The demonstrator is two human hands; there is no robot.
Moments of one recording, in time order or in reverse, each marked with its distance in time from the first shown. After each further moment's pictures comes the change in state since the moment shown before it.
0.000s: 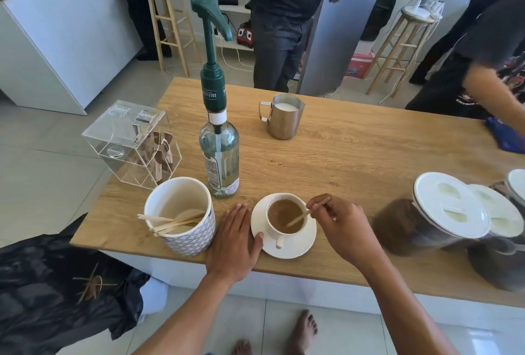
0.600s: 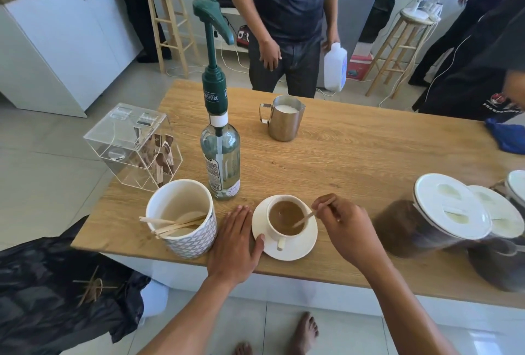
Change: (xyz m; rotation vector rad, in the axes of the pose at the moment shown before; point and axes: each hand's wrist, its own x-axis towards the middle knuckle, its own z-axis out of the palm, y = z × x) left_hand 0.000 0.000 0.000 -0.004 -0.005 -0.009; right_hand -0.001 0.003 -0.002 0.038 0.035 0.037
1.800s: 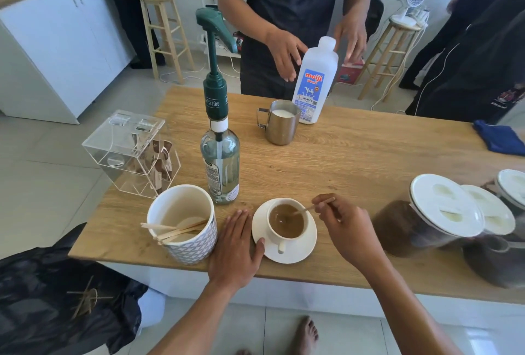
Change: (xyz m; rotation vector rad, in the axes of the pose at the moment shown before) left_hand -0.001 -0.002 0.002 -0.012 0.022 0.014; right_hand -0.004 -0.009 -0.001 -0.003 0.059 -0.017
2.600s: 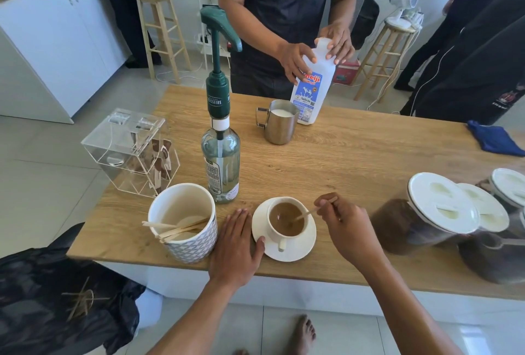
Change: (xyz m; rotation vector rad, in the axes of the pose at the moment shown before) left_hand -0.001 -0.001 0.001 -0.011 0.013 0.005; right_hand -0.004 -0.001 0.003 -0.057 0.011 0.020
